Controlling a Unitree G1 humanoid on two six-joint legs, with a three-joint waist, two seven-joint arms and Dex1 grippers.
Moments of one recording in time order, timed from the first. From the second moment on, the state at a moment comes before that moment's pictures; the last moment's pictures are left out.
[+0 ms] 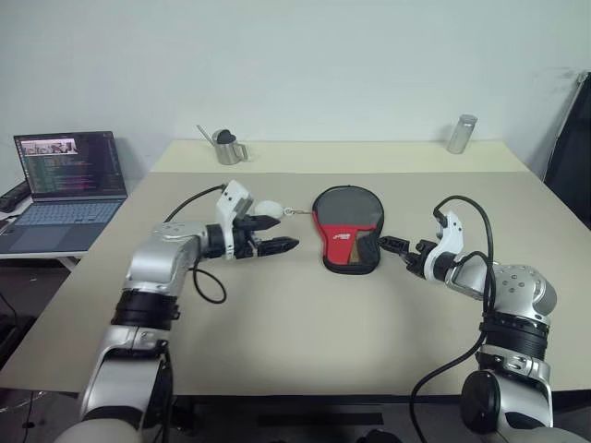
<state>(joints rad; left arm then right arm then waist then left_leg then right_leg) -0.76 0.60 0.00 0.27 -0.32 0.63 -1.09 -0.73 -0.18 -0.57 0.13 0.69 1.32 0.05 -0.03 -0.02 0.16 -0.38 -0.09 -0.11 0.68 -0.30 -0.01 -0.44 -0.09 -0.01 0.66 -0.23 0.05</state>
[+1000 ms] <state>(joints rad) -0.59 0.68 0.00 0.07 -0.31 0.63 -1.01 -0.78 0.04 -0.62 0.30 0.75 1.20 -0.06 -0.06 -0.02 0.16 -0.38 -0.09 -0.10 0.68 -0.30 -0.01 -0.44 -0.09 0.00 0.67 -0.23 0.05</state>
